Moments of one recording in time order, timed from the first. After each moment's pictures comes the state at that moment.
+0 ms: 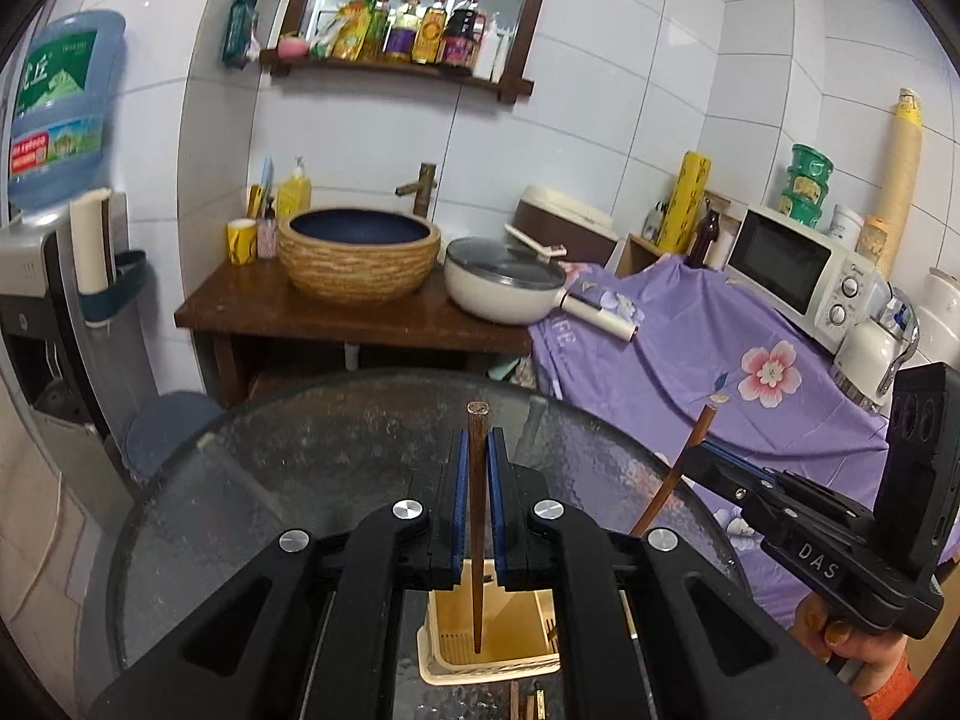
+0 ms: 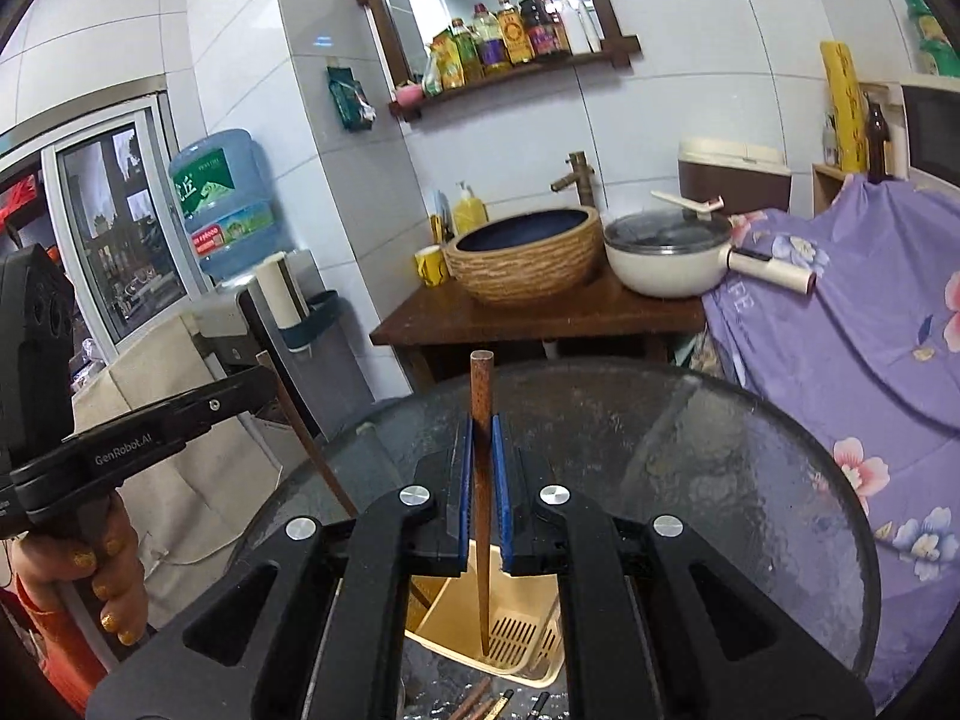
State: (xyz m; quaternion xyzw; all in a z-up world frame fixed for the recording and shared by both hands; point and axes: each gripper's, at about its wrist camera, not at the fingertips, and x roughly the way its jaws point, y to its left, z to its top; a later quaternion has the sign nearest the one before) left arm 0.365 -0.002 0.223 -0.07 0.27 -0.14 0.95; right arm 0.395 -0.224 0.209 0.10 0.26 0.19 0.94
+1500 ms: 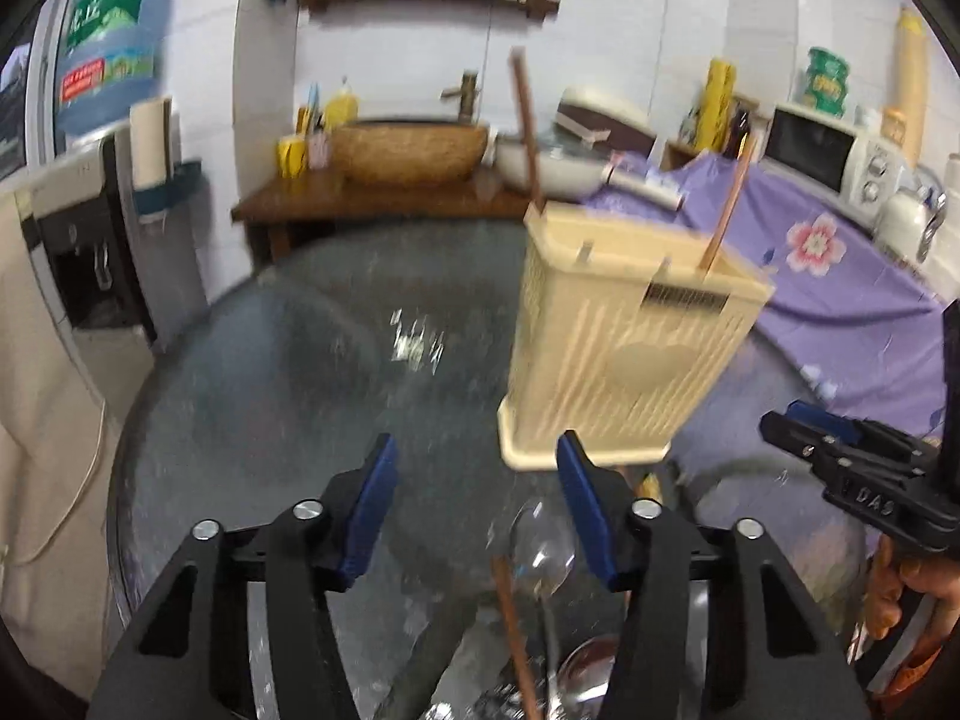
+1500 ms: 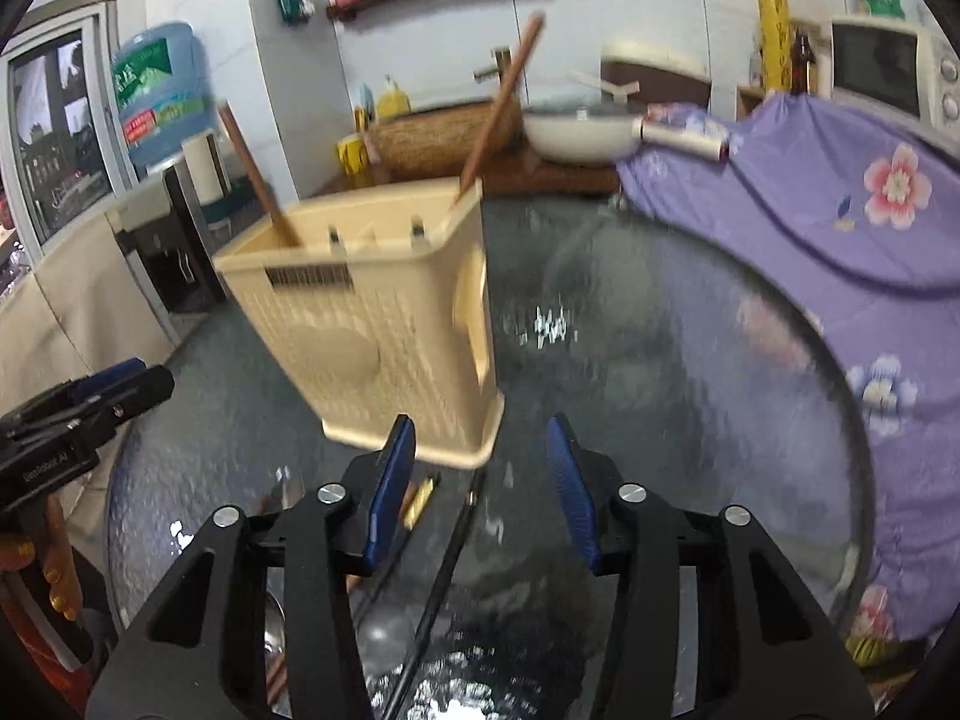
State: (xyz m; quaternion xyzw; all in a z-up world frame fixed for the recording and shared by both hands) left arm 0.266 0.018 0.072 -0.02 0.34 -0.08 0.94; right arm 0.295 -0.227 0.051 0.04 0.36 0.09 0.93
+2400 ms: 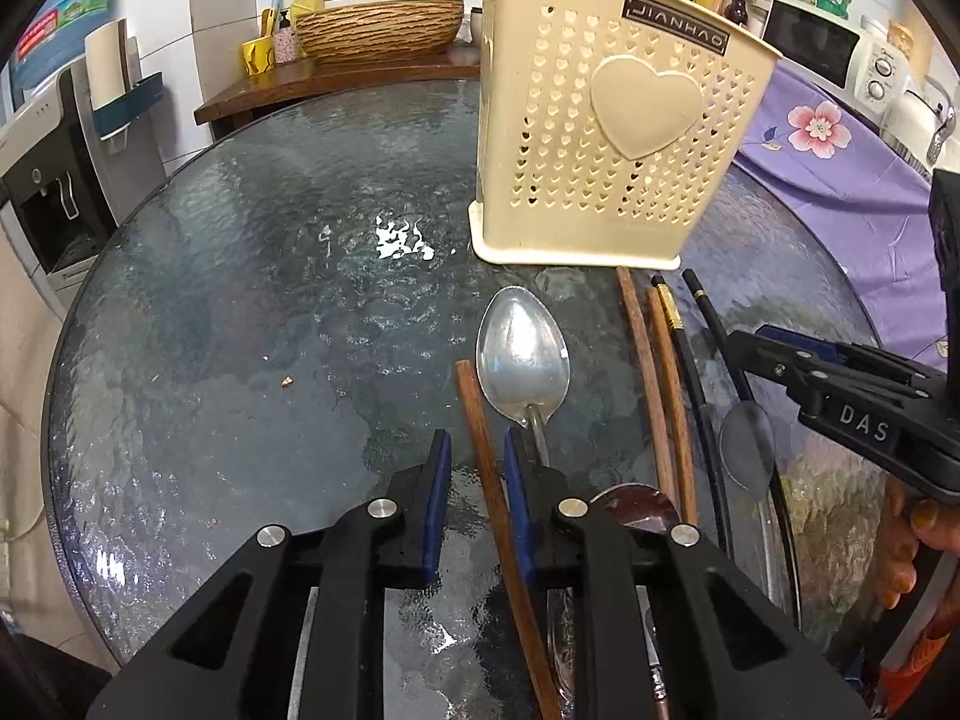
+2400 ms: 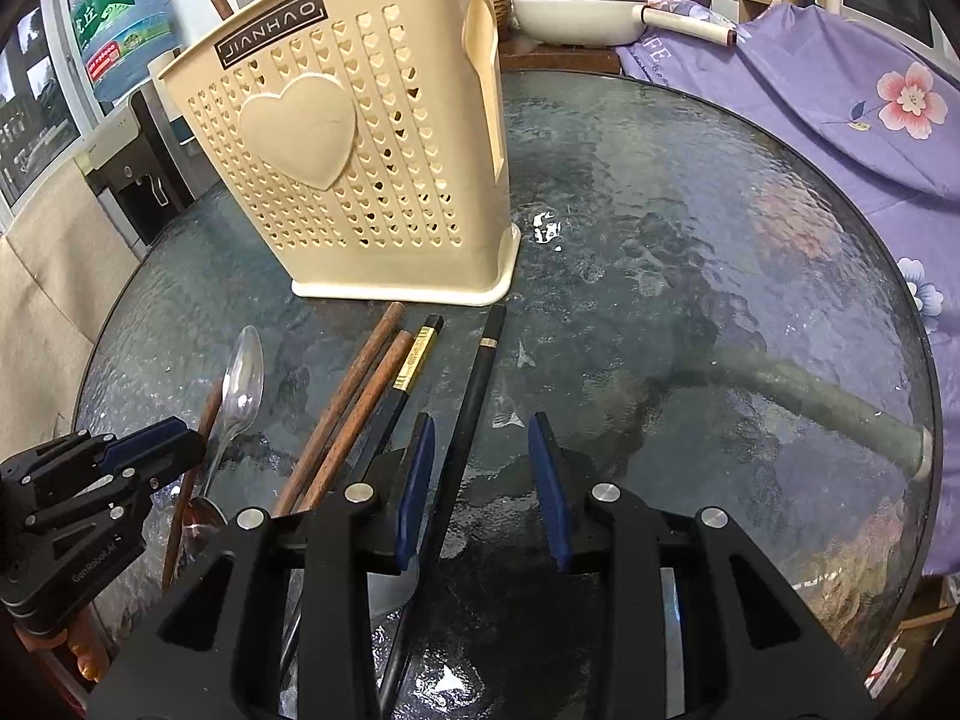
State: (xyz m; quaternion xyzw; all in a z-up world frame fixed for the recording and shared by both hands) left arm 0.247 -0.001 -0.005 0.01 0.45 -0.11 0.89; right arm 0.292 -0.203 -0.007 0.05 0.44 0.08 0.89
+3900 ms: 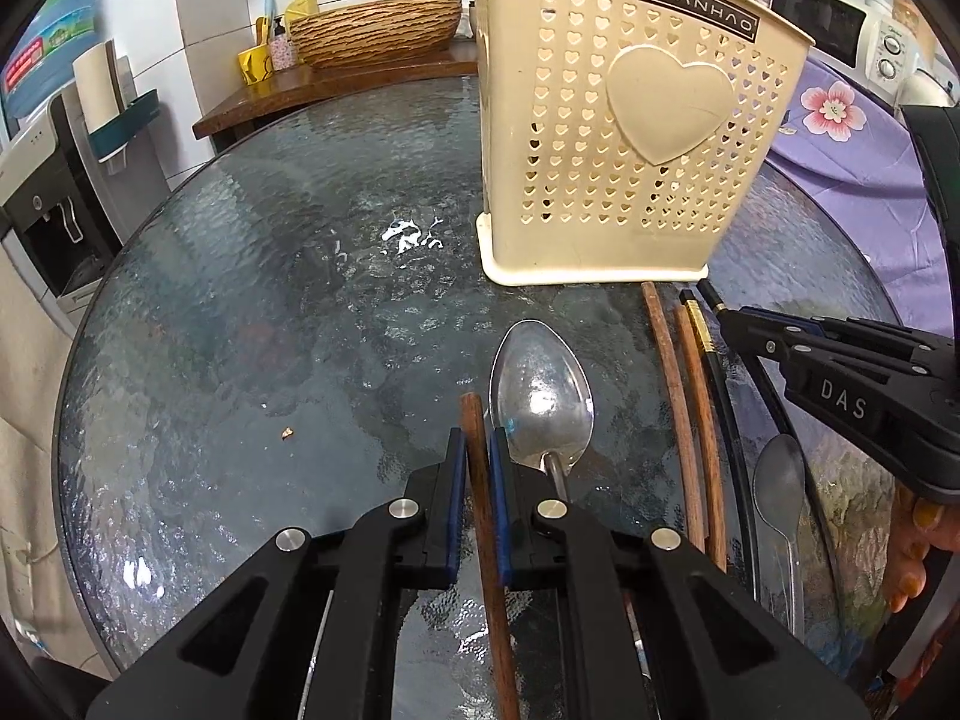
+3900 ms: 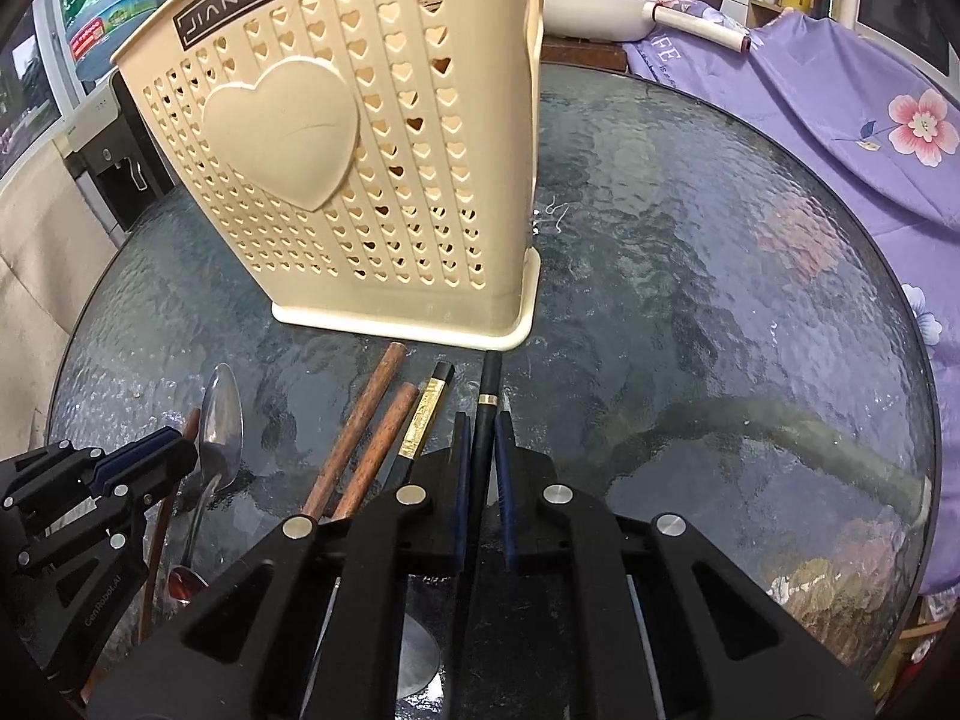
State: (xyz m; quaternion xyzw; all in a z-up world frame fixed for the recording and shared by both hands) left arm 0.268 -0.013 -0.004 0.04 0.45 -0.09 0.89; right arm 0.331 -0.183 -0.011 0.03 0.46 0.07 0.89
